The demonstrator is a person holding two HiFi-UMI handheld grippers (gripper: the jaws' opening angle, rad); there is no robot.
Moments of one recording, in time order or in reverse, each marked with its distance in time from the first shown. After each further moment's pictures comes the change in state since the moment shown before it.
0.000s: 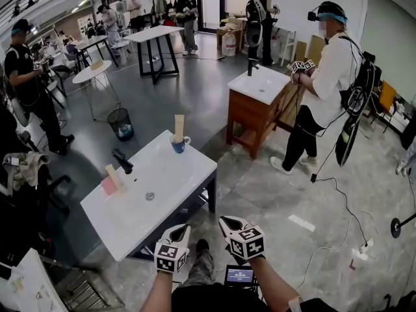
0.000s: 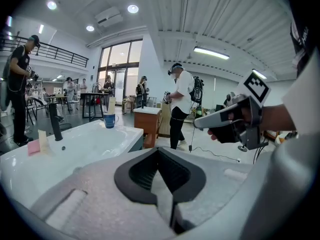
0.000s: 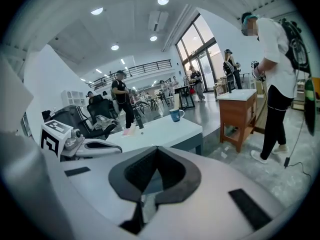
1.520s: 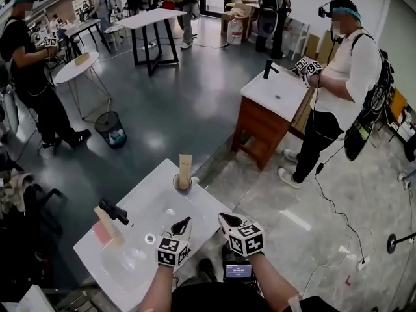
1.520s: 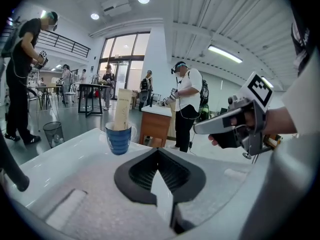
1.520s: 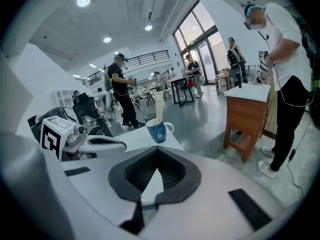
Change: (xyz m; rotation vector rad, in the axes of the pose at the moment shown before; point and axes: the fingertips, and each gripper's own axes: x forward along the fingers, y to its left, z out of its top) left arm 0.227 0.199 0.090 -0.068 0.037 -0.036; right arm 0.245 -0.132 0.133 0.017 0.098 -0.003
